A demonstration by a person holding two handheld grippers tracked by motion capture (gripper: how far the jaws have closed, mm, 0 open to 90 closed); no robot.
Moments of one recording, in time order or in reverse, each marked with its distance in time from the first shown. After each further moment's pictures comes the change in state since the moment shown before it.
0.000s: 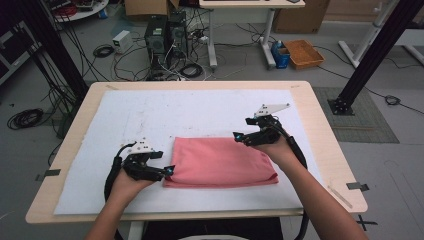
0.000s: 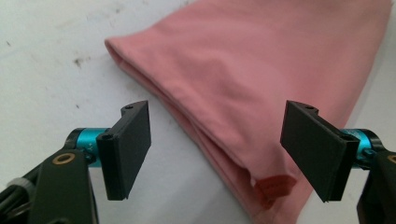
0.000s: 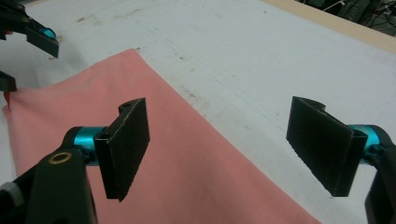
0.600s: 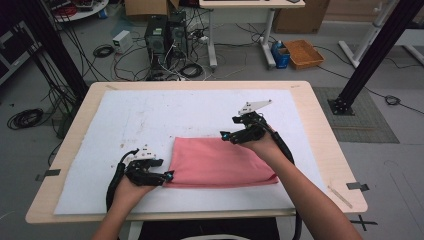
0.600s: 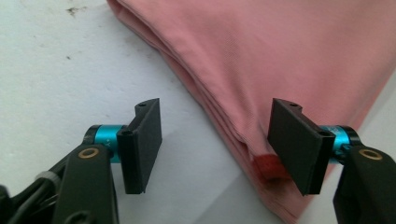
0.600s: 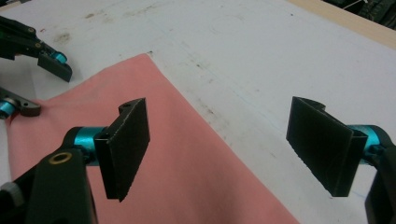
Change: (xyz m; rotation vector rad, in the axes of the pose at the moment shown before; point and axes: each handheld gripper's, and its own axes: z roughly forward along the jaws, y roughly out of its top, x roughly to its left) left arm -0.012 -0.017 0.004 0.042 0.041 -0.025; right arm 0.011 0.019 0.032 0.025 0.038 -0.041
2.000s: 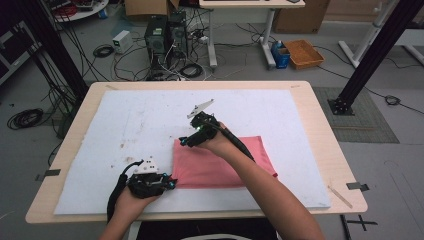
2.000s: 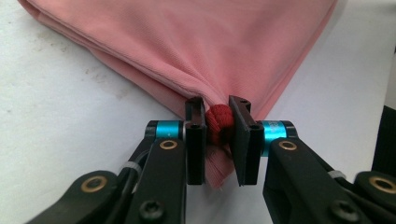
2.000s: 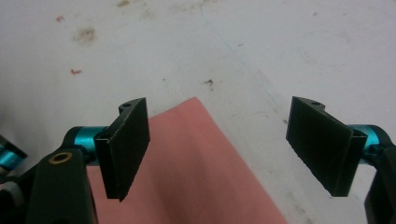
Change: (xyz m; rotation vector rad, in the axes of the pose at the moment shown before) left arm -0.024 -0.012 -0.004 -0.038 -0.129 0.043; right arm 0.055 0.046 0.118 0.145 0.105 -0.116
